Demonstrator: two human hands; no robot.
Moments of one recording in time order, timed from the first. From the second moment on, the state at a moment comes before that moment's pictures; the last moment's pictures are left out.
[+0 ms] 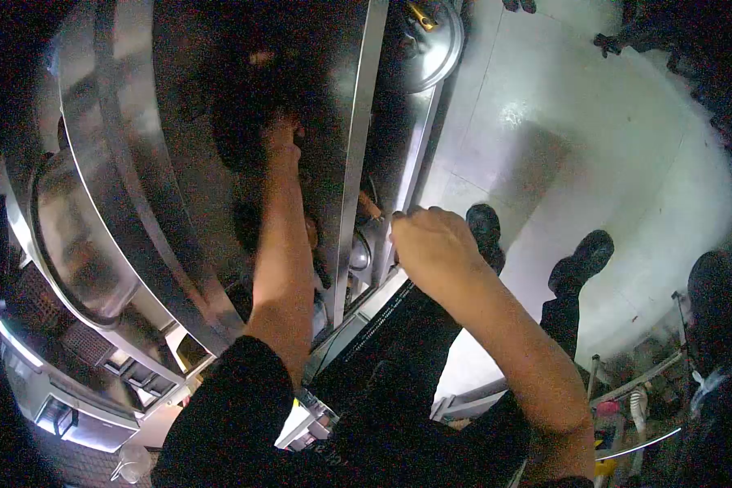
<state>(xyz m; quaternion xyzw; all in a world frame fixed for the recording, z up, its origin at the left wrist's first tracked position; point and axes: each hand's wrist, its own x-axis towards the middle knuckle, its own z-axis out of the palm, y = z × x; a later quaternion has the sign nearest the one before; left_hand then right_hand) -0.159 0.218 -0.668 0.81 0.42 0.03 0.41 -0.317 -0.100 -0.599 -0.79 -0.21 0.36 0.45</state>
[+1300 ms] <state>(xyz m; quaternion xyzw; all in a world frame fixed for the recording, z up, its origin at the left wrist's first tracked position) -0.157 0.248 -0.684 0.92 0.37 -0.11 -0.05 -0.361 -0.168 -0.574 -0.79 0.08 0.26 0.55</state>
